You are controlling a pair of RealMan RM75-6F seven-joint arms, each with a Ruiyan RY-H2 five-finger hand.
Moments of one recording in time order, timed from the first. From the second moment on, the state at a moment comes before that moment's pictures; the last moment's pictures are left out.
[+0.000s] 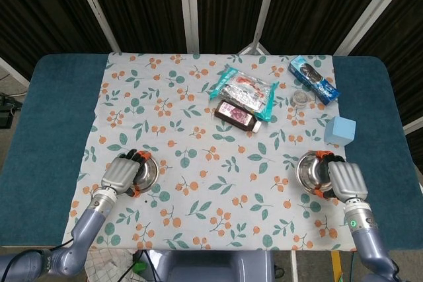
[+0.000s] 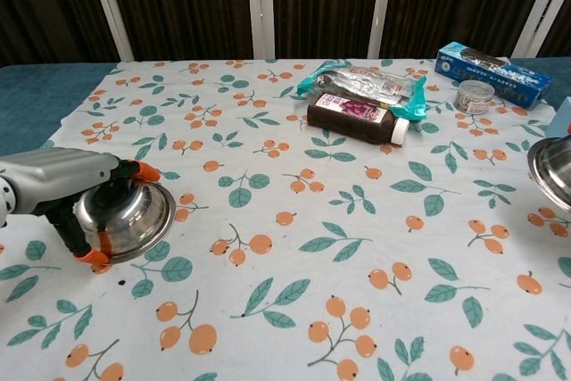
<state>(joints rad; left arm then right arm) -0.58 -1.51 -0.11 -1.67 0.91 1.00 0.74 0.42 -1.15 0.08 -1.88 -0.94 1.18 -0.45</state>
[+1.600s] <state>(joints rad) -0.50 -1.34 -0.20 -1.66 1.58 1.18 -0.69 0.43 -1.05 0.31 -1.84 -1.20 0.98 0.59</state>
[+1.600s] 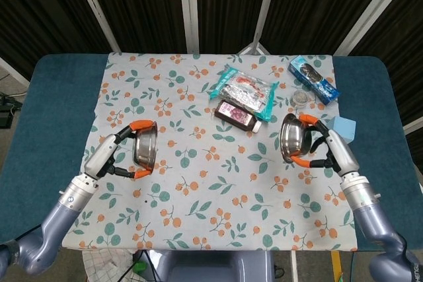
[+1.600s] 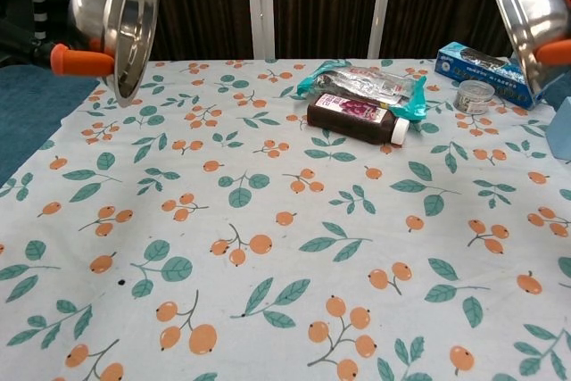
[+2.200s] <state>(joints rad) -0.55 -1.60 -0.18 -1.45 1.68 1.34 -0.84 0.46 -1.07 0.28 -1.70 -1.63 0.98 1.27</state>
